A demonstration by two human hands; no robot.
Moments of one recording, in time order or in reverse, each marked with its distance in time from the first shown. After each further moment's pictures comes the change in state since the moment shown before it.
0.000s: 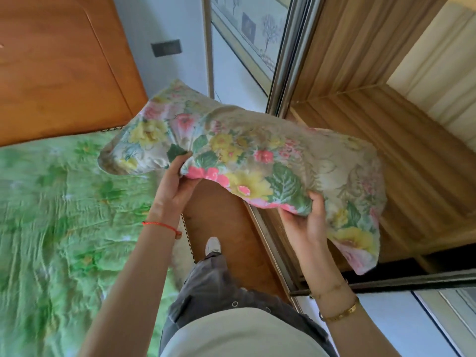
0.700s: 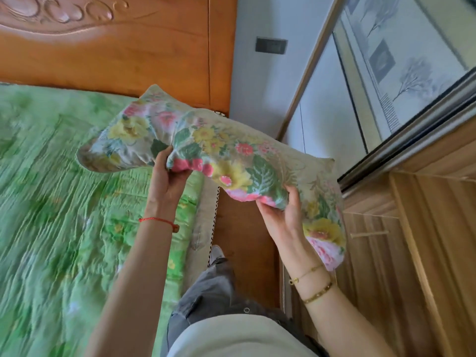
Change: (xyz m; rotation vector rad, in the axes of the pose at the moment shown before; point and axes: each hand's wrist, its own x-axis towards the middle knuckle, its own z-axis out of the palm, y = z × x) left_hand 0.078 0.111 -0.093 -0.367 0.213 0.430; right_hand 0.171 0.130 0.122 0.007 -0.061 0.607
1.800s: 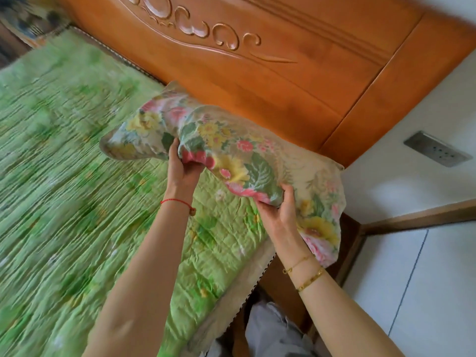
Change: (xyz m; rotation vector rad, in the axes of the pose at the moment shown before) left_hand 0.363 0.198 -0.004 -0.217 0.476 0.426; right_hand 0.423 0.137 0.256 -0.329 -0.021 0.495
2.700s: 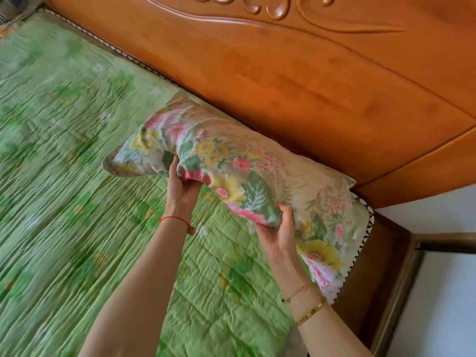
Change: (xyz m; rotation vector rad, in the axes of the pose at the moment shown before) left_hand 0.235 0.043 -0.110 -0.017 0.035 -0.134; right_hand 0.223 0.117 -0.031 0.092 0.198 -0.056
